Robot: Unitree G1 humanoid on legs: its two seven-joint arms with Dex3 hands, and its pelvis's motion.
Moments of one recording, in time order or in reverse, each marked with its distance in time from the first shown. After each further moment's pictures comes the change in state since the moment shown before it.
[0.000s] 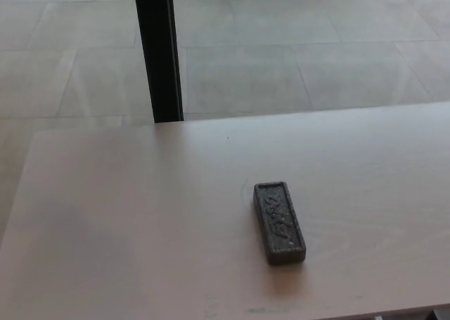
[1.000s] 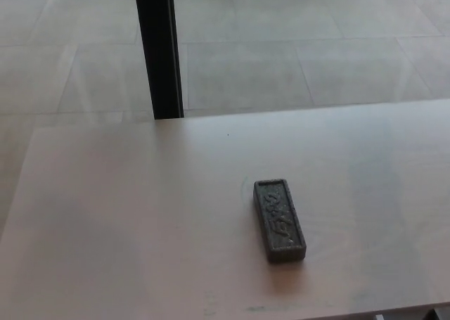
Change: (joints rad) left_arm 0.038 0.000 0.010 -0.012 -0.014 0.075 0.007; right_arm -0.802 0.095 0.431 -0.574 0.006 0.277 -0.061
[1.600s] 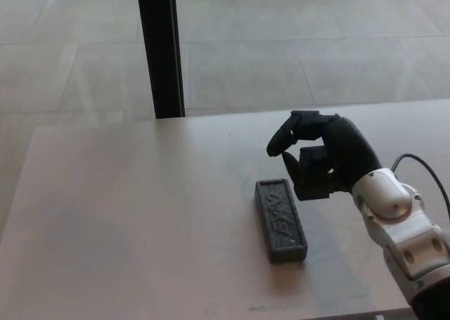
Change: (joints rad) left_arm 0.006 0.006 -0.004 0.011 -0.015 0.015 -0.004; right_arm 0.154 0.290 0.367 0.079 -0.149 -0.050 0.046
